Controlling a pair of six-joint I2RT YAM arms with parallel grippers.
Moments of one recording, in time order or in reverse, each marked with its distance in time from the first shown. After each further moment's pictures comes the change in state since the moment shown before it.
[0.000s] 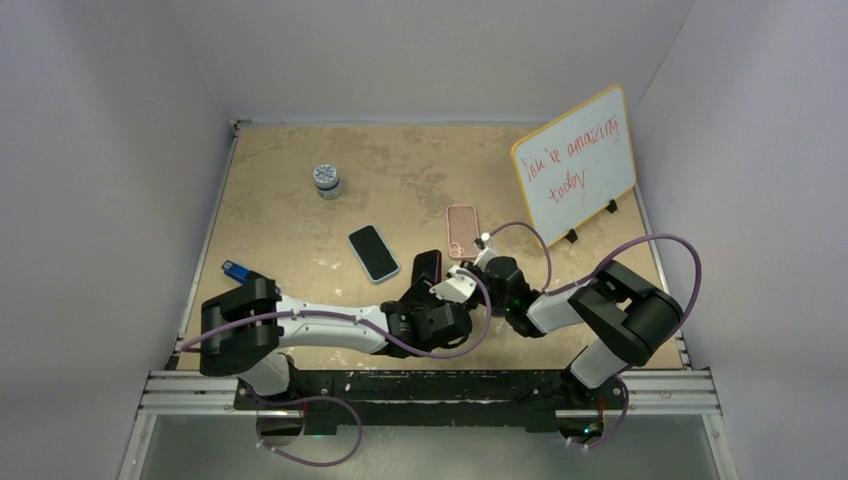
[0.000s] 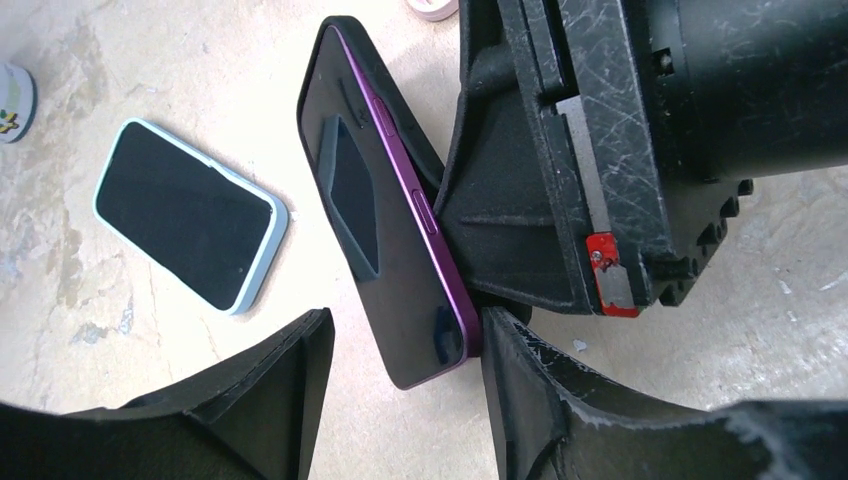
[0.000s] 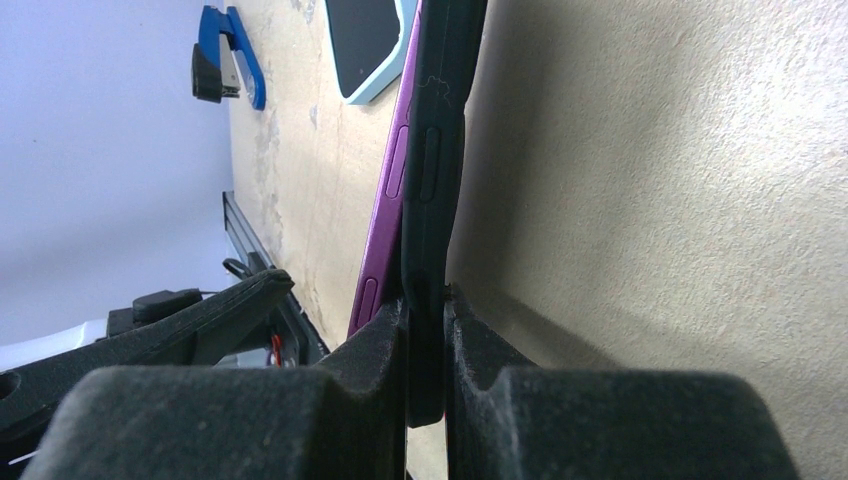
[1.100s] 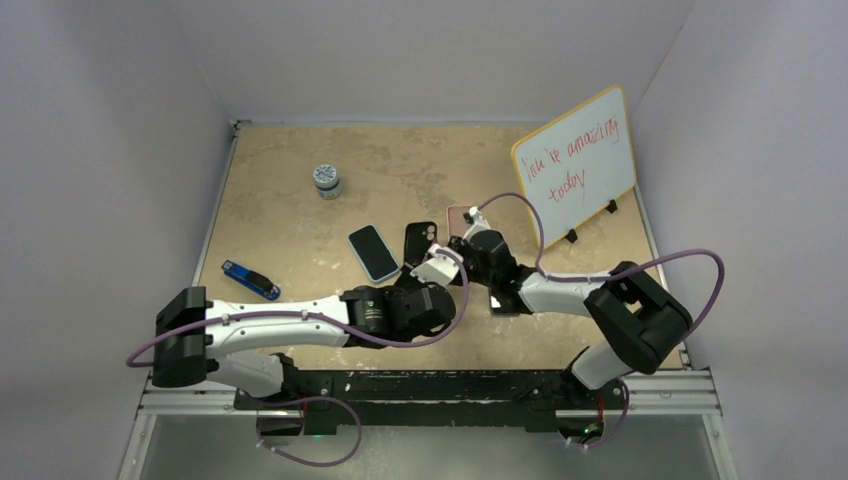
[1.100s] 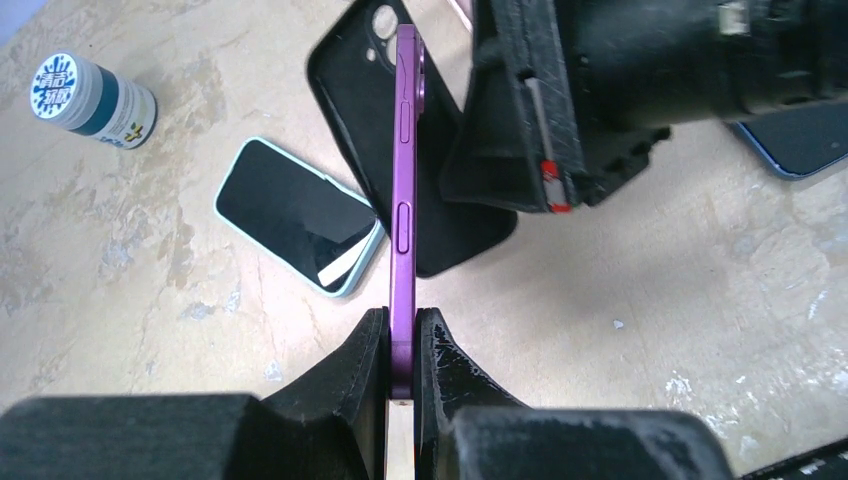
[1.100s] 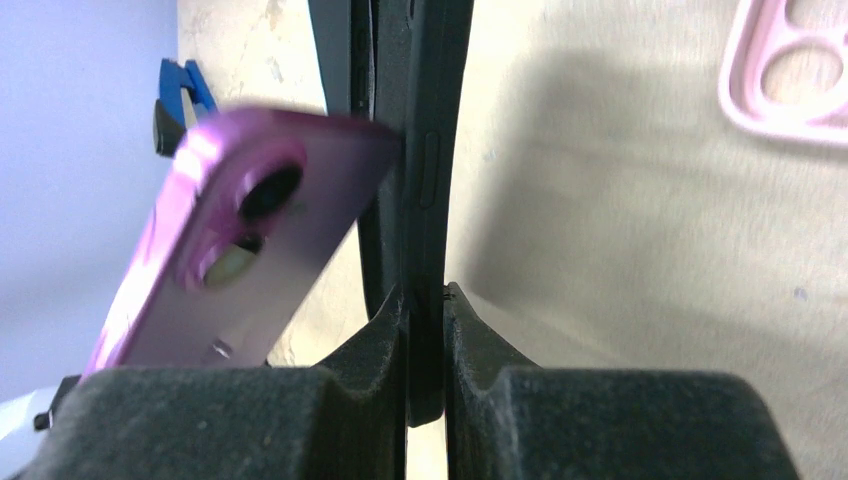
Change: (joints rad) left arm 0.006 -0.227 0.111 -0.277 -0.040 -0.014; right arm -0.005 -0.052 0.249 -0.351 0.134 -0.162
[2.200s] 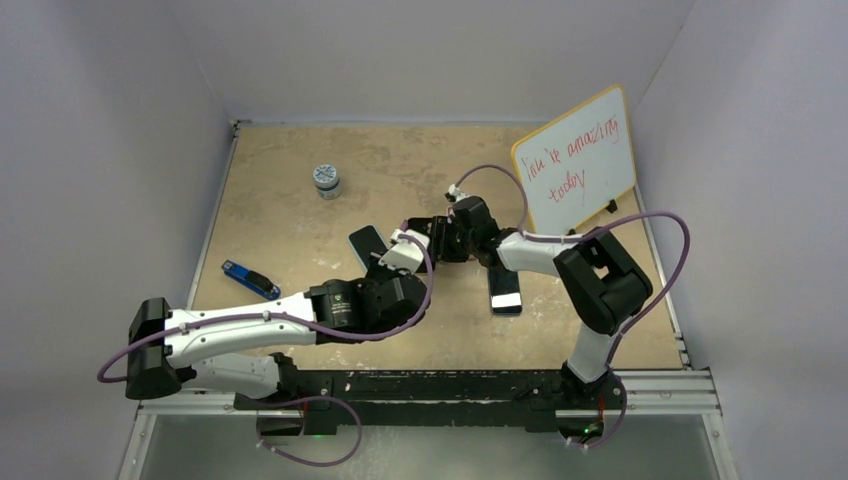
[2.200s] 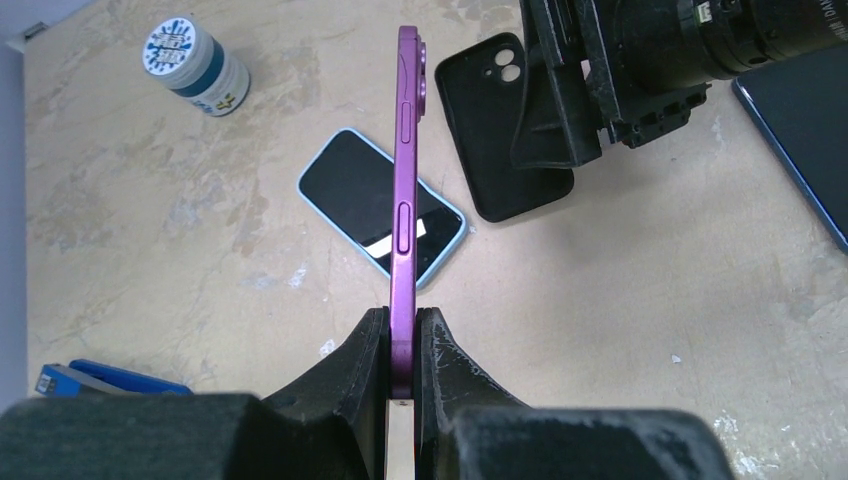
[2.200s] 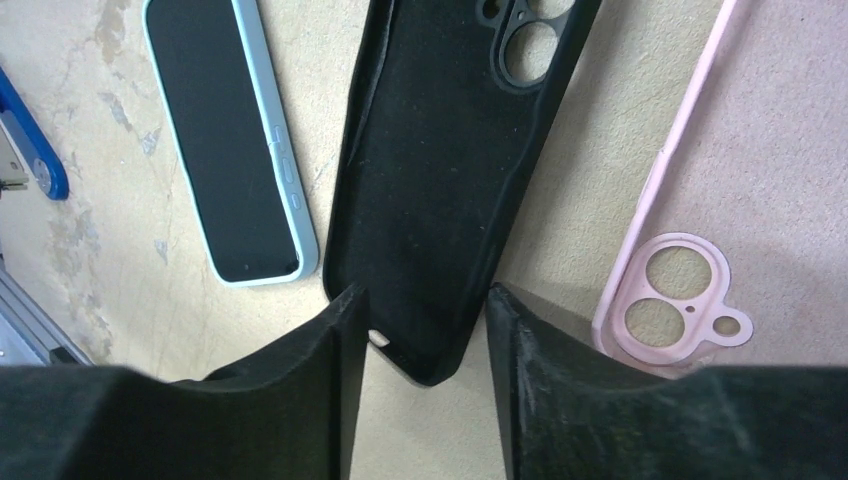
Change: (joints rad) left arm 0.043 -0.153 -0.008 -0.127 -0.109 -0.088; right arm -0.100 0.259 0.357 -0.353 -0.056 -0.261
